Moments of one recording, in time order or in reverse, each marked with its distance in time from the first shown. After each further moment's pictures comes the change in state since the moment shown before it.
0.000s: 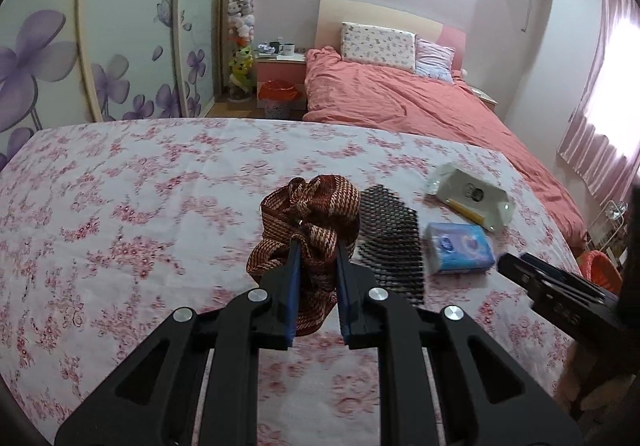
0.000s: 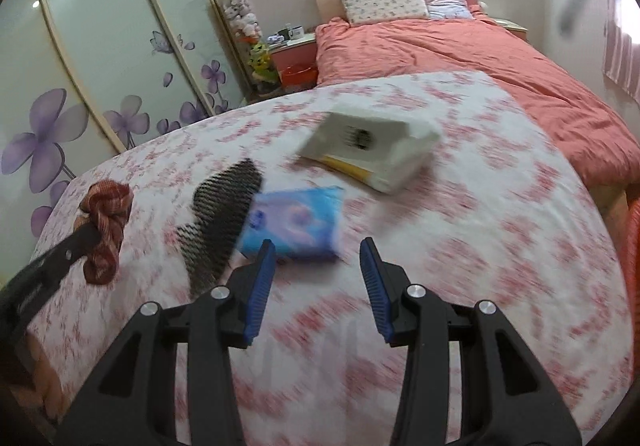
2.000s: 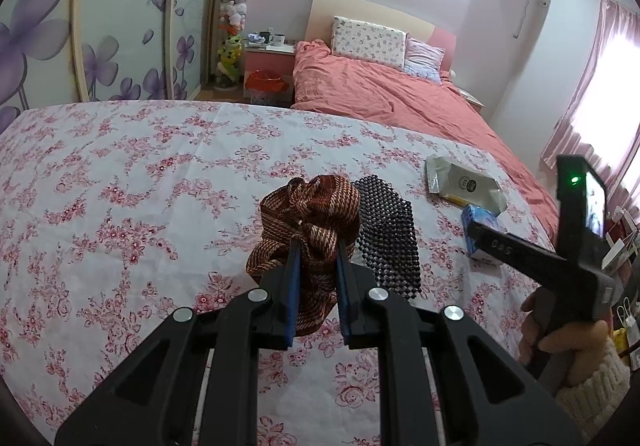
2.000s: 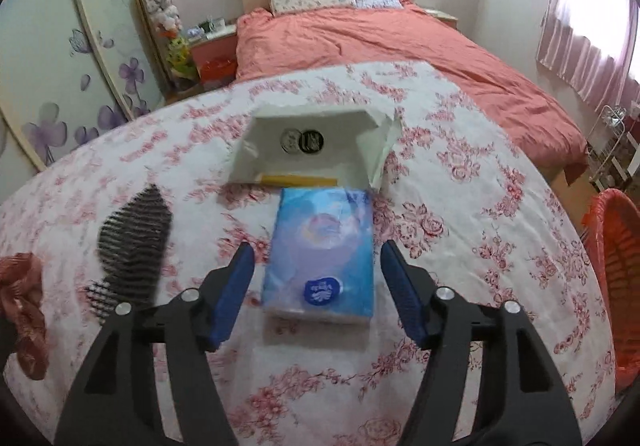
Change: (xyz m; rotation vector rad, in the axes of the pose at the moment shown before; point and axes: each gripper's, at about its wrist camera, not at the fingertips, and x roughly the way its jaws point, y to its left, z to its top) left arm 0.001 0.009 -0.009 -0.034 0.024 -0.080; right arm 0.045 -0.011 0.020 0.091 0.049 -0.307
